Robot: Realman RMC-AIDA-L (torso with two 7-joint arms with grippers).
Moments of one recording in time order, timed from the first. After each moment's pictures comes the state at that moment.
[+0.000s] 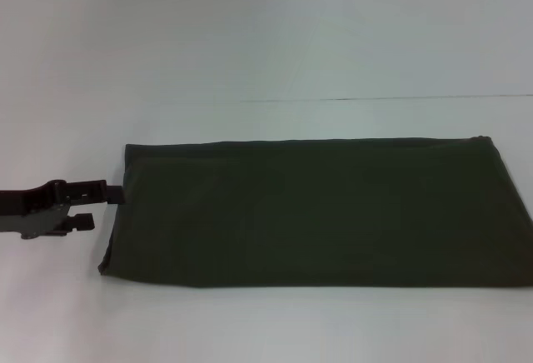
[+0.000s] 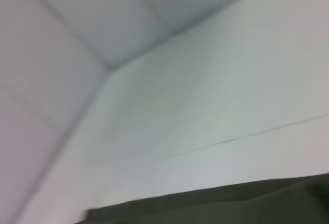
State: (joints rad) left arm -0.68 -1.97 0.21 0.68 2.56 1.56 -2.38; right arm 0.49 1.85 -0.30 -0.73 -2.14 -1.61 2.07
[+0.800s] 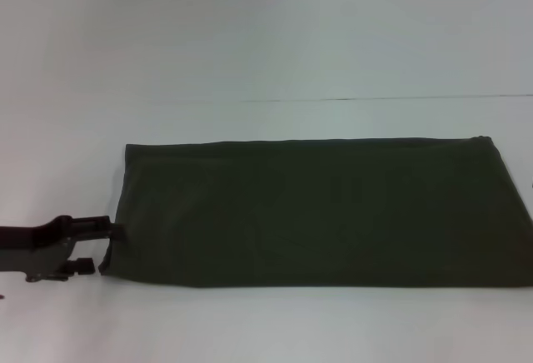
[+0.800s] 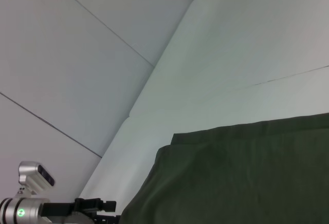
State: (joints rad) left arm -0.66 -1.98 0.23 0.61 2.64 1.47 -2.52; right arm 0.53 1.75 -0.41 -0.54 -2.13 -1.78 2.06
